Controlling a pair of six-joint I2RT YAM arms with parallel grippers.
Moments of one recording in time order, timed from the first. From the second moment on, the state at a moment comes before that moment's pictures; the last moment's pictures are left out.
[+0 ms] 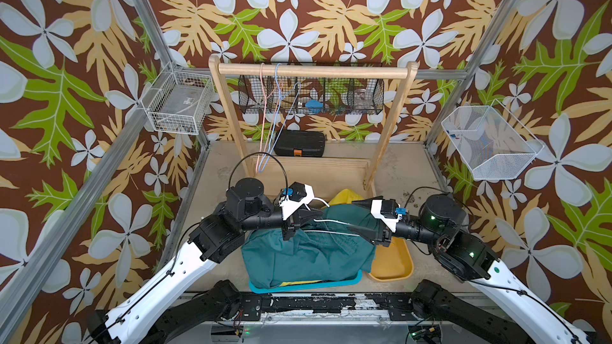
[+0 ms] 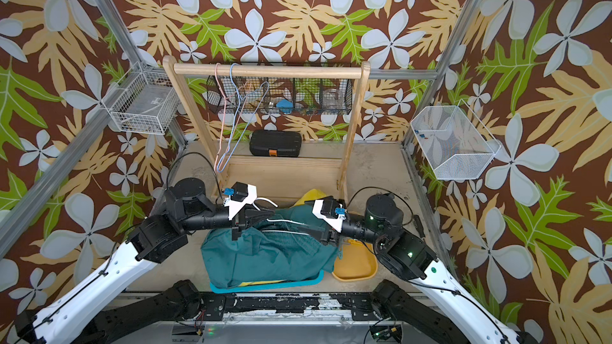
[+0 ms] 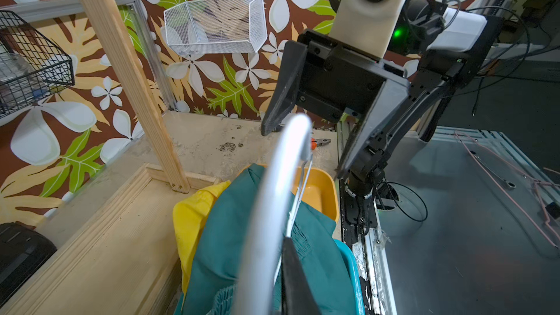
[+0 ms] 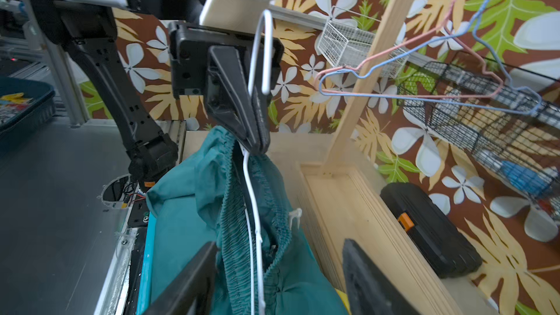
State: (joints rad) left arm -0.74 0.92 1.08 -0.44 0.61 0.17; right arm 0.72 0.78 0.93 -0.33 -0.57 -0.34
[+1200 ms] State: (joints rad) left arm -0.74 0.88 1.03 -0.43 0.52 0.18; right arm 0.76 0.98 0.89 -0.36 -0.63 -0.31
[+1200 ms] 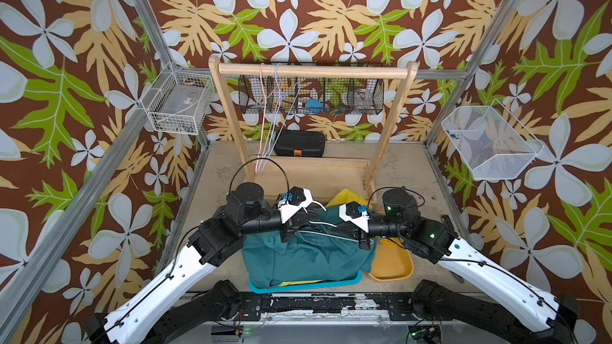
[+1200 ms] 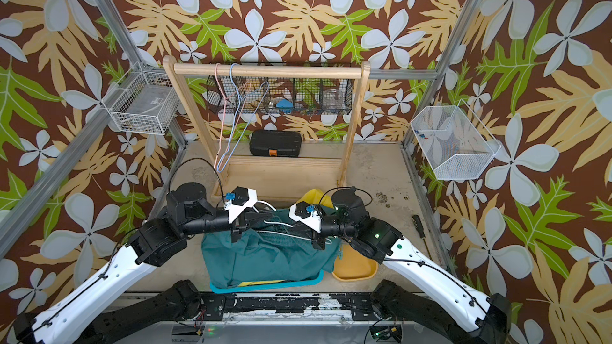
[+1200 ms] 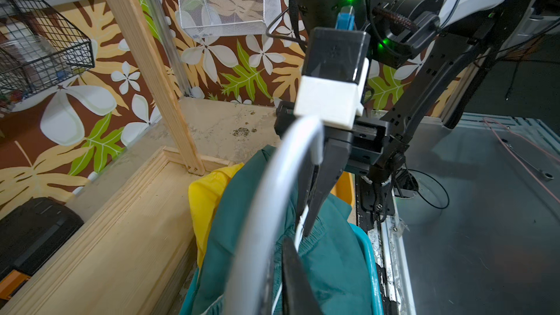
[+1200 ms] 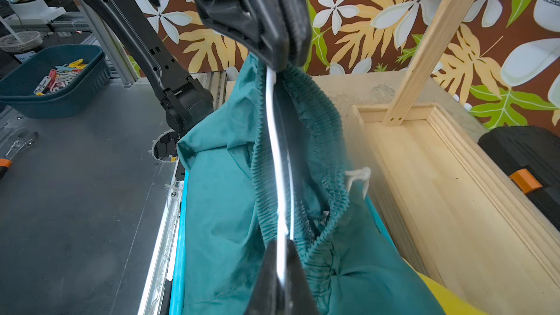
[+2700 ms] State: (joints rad) left arm -0.75 0.96 1.03 -0.85 -0.15 -0.22; right arm 0.77 0.60 1.09 -0.80 -0.27 -0.21
